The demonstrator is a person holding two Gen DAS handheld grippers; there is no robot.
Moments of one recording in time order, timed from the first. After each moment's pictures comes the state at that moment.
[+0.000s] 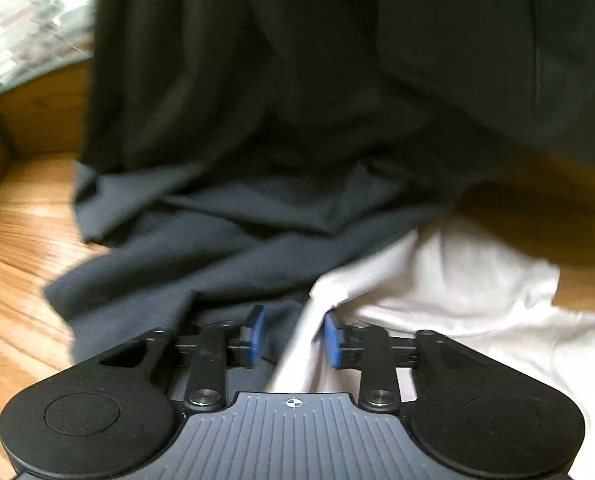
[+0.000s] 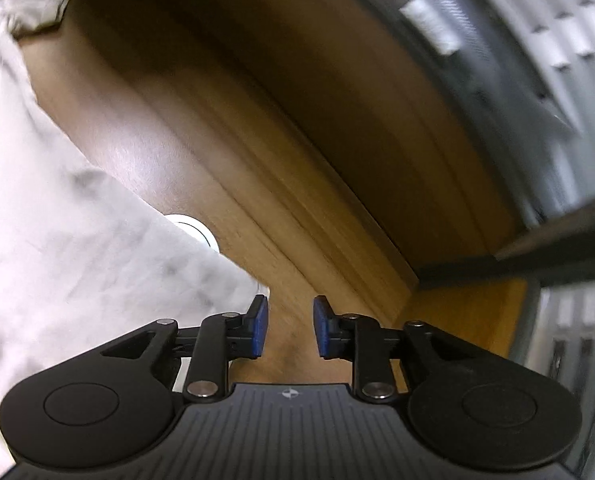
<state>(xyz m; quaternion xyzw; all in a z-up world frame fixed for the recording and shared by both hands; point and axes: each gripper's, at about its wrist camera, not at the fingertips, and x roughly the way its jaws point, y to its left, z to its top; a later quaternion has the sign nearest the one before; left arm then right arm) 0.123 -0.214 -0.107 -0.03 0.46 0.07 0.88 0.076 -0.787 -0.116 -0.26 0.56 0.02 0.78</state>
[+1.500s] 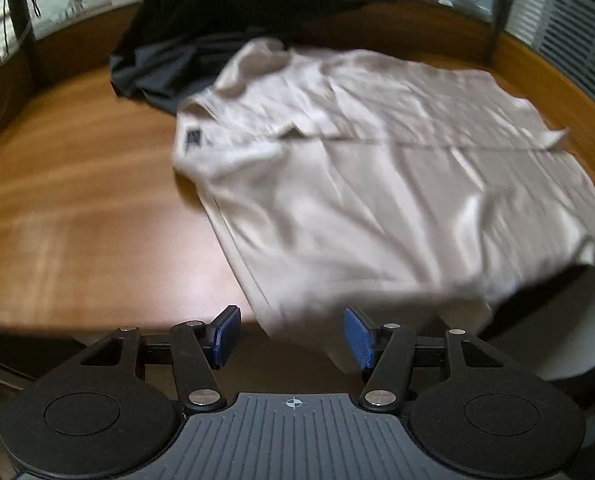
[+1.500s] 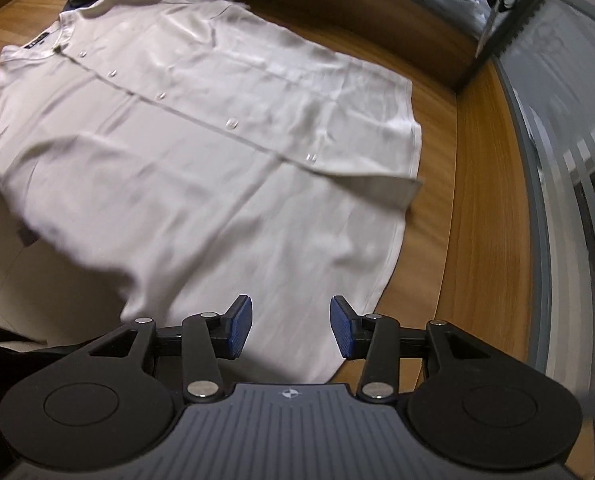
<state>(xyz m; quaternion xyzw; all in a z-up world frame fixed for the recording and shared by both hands) -0.266 -0.235 -0.119 0.01 0.46 -0.09 0.88 -0.364 -0.599 -0.076 -0.11 0.54 -0.04 0.83</state>
